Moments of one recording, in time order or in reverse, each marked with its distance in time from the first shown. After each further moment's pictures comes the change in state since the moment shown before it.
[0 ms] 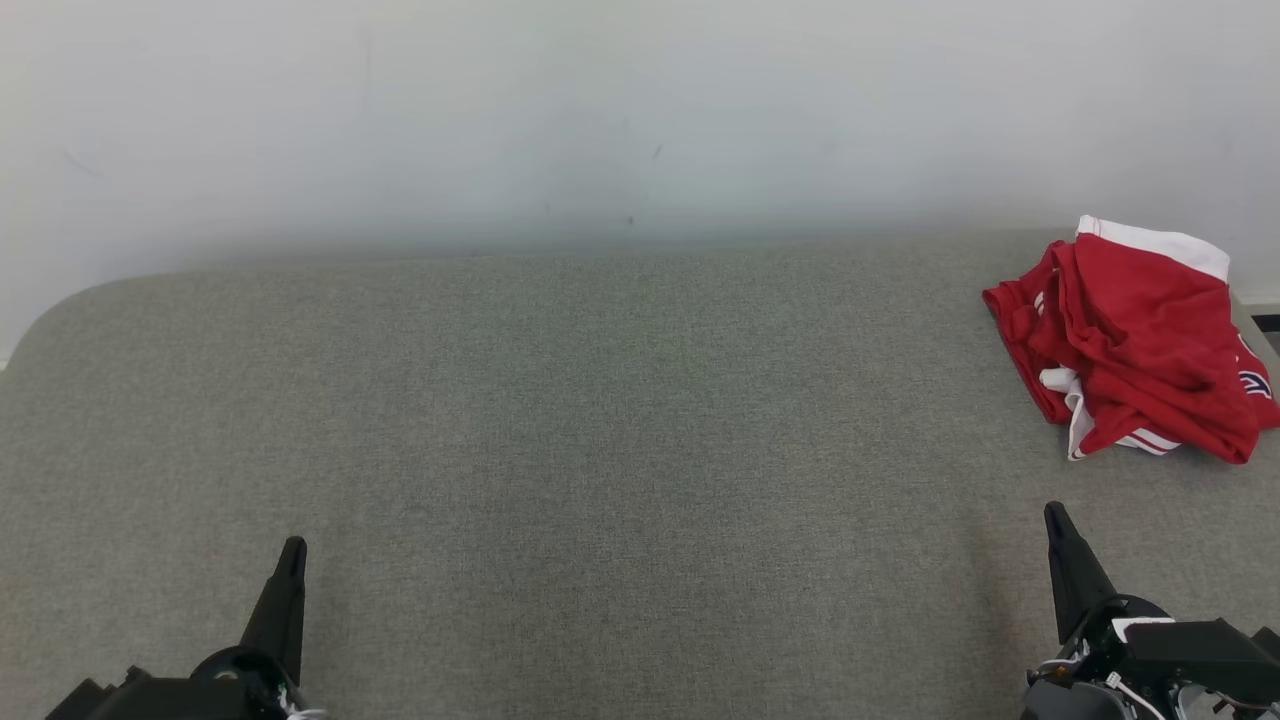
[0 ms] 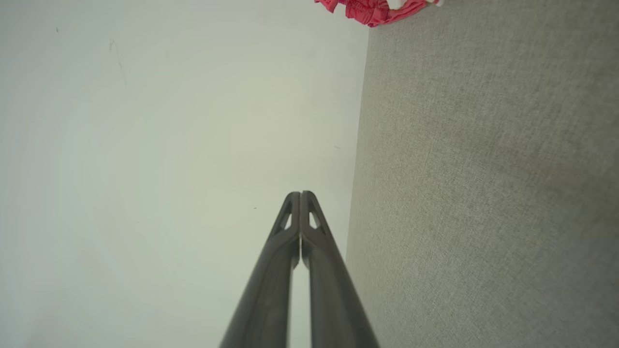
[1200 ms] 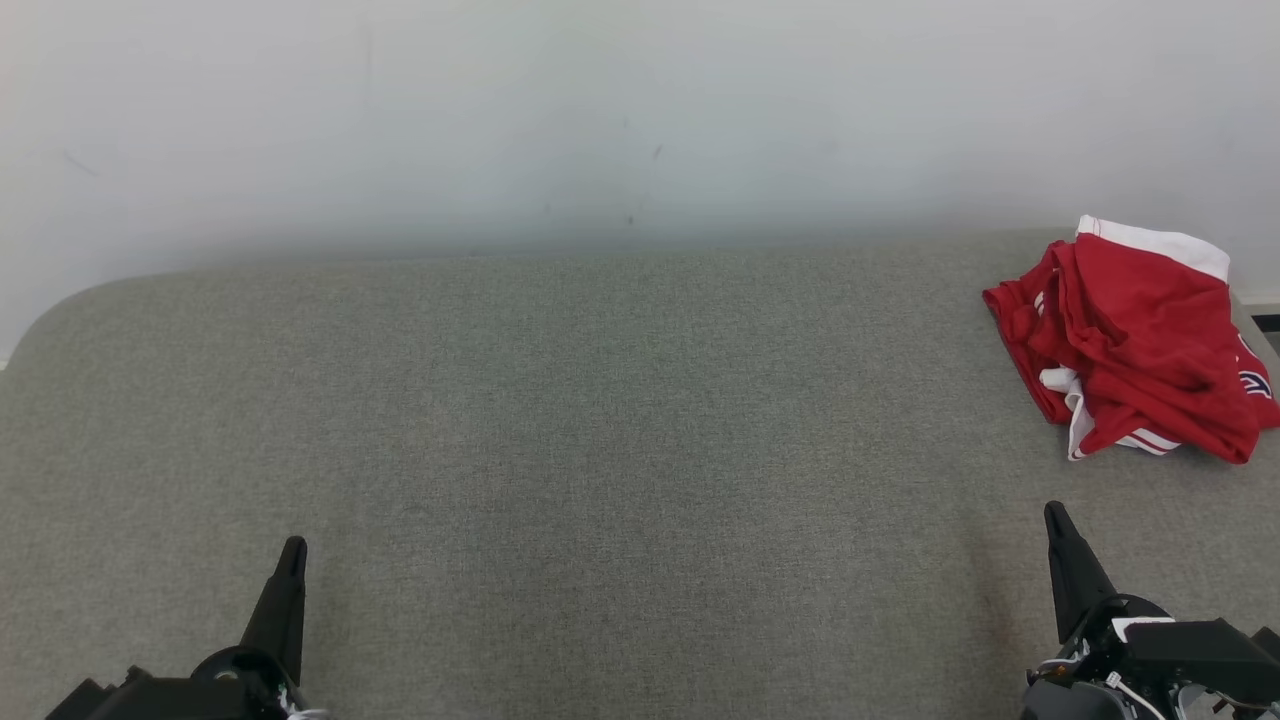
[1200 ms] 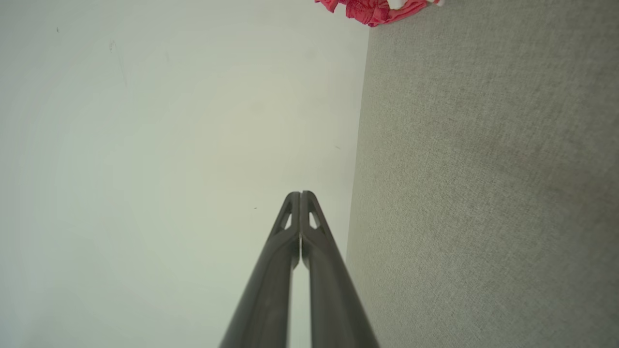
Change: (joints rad) left arm 0.000 0.000 -0.001 0.000 -0.001 0.000 0.000; right arm -0.001 0.001 0.000 -0.001 0.002 0.000 0.000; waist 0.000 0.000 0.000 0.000
